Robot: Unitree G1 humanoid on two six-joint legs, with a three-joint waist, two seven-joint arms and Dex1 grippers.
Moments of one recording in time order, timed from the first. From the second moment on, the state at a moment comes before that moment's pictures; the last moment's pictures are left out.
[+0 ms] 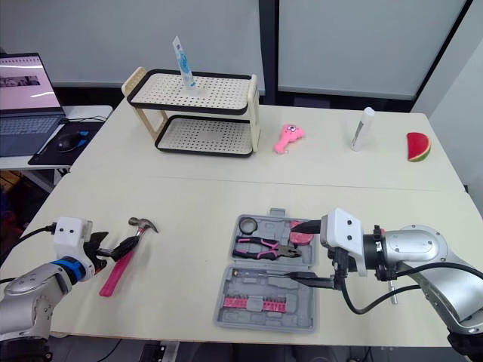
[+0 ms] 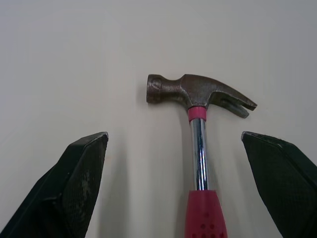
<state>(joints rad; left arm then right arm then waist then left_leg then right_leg) -0.05 0.68 0.37 0.22 -0.33 0.42 -0.60 -0.17 -0.89 0.07 -0.66 0.55 0.58 0.96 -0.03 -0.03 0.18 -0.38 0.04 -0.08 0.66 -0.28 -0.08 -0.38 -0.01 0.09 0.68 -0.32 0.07</state>
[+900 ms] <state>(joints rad) -0.18 0.65 0.25 0.32 -0.27 0.44 -0.60 -0.21 -0.85 0.08 -0.67 0.53 0.59 0.94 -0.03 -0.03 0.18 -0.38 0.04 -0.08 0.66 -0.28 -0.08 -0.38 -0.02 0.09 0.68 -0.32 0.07</state>
